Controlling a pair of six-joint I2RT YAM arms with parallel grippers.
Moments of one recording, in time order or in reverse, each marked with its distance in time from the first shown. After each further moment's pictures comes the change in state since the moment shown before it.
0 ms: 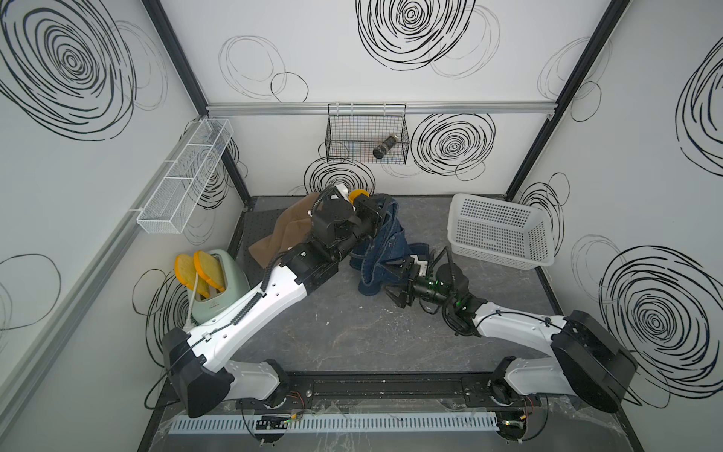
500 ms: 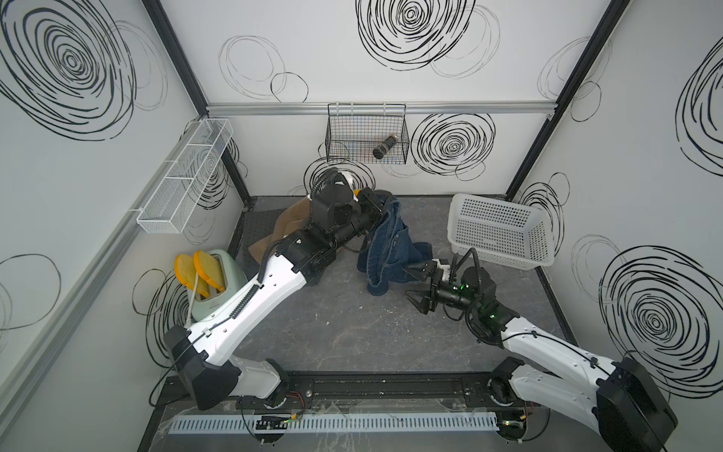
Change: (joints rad) left arm 0.037 0.046 0.142 -0.179 0.102 0.184; right arm -0.128 -0.317 -0.095 -0.288 -0.106 -0.052
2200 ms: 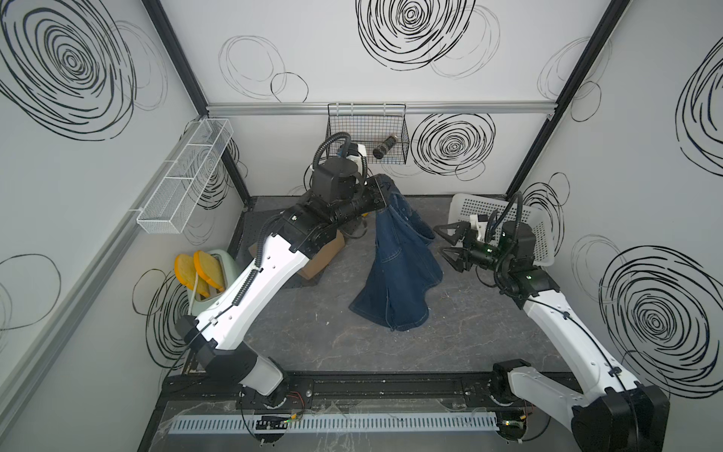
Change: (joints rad) left arm 0.025 0.158 0.383 -0.348 0.081 0.537; right arm -0.419 0.012 0.441 -0.576 -0.250 -0.516
